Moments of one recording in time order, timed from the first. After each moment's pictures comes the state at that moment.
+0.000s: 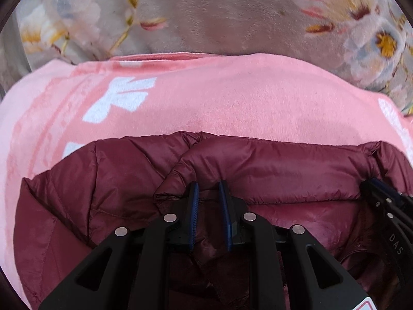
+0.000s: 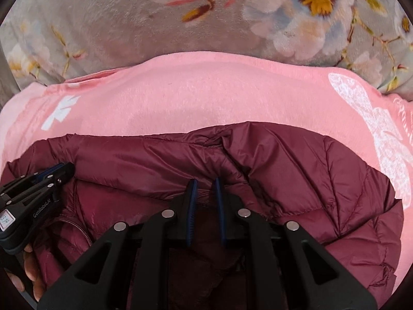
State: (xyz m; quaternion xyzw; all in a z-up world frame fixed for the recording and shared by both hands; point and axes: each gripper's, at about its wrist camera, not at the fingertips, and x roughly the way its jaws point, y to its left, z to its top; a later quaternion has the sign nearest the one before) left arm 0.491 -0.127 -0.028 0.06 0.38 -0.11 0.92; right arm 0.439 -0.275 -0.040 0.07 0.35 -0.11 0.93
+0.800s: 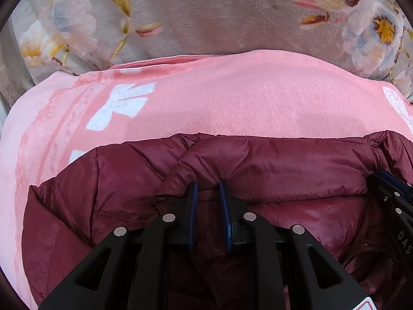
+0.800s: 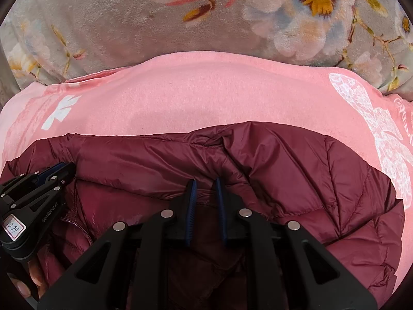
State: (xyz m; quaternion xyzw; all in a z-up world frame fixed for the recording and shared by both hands) left arm 0.493 -0.132 -0.027 0.09 0.37 -0.09 0.92; right arm 0.439 -0.275 -0.039 0.08 0.36 -0.11 0.92
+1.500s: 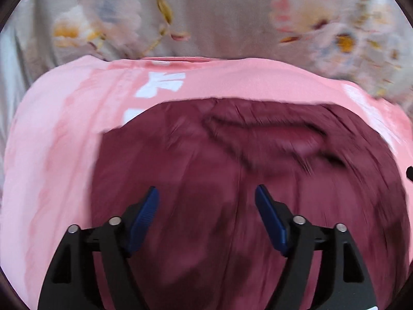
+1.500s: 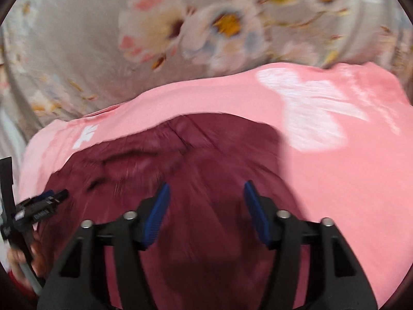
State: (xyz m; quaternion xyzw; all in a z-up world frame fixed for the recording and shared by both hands) left arm 0.356 -0.024 0.013 0.06 0.37 -0.16 0.91; right arm 0.188 -0.333 0.013 0.17 0.29 -0.12 0.93
